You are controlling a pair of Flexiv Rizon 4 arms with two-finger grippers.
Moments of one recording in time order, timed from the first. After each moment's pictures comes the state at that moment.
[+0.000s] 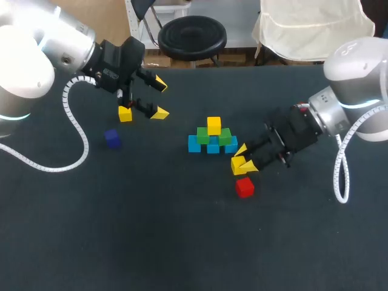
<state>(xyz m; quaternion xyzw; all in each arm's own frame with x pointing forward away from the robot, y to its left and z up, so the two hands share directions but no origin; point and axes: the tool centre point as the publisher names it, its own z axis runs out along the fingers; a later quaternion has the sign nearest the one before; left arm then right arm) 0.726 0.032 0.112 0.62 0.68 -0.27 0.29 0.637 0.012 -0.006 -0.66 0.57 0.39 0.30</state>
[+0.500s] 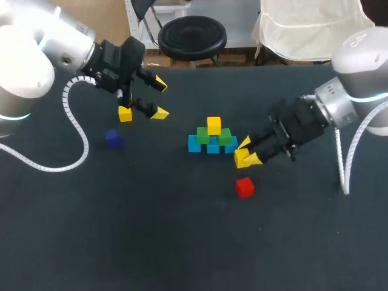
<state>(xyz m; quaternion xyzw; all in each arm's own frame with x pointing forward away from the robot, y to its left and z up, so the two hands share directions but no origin) 0.726 0.032 0.112 0.62 0.68 -0.27 0.29 0.637 0.005 0.028 -0.66 0.56 0.38 0.31</state>
